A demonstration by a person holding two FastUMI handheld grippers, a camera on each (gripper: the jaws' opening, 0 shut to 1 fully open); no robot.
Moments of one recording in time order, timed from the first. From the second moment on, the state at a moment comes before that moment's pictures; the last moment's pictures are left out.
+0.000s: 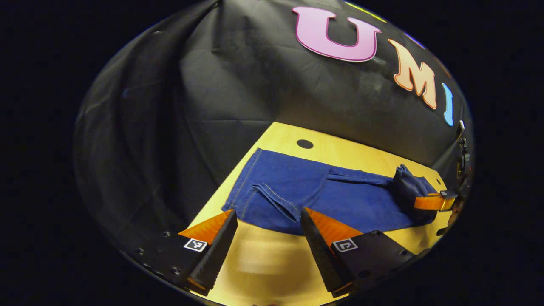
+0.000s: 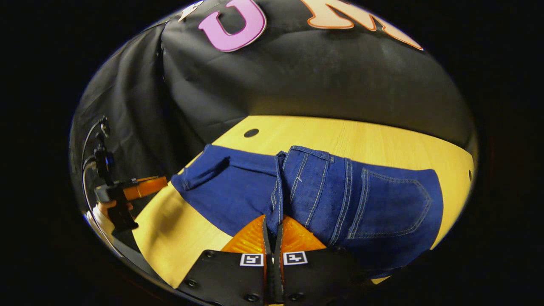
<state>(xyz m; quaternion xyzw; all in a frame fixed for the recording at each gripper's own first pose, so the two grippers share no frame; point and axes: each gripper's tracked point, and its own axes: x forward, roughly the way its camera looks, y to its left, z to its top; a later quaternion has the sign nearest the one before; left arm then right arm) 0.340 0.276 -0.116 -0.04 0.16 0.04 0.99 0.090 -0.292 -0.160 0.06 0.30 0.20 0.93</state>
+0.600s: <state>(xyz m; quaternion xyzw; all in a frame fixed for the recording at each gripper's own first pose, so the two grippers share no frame) 0.384 0.320 -0.150 -0.02 0.19 0.02 0.98 0.045 -0.303 -0.121 0.11 0.28 0.19 0.93</state>
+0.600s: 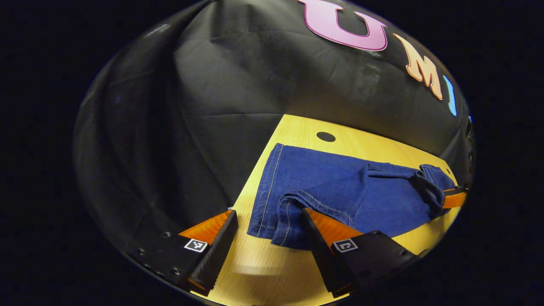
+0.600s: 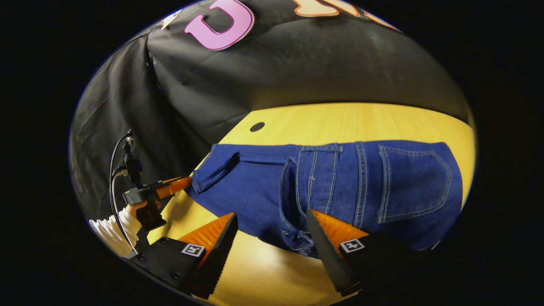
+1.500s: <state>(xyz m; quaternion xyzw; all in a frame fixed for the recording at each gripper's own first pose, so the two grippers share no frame) 0.388 0.299 -0.152 -0.01 0.19 0.00 0.98 0.006 -0.466 -0.073 0.10 0.24 0.00 0.96</state>
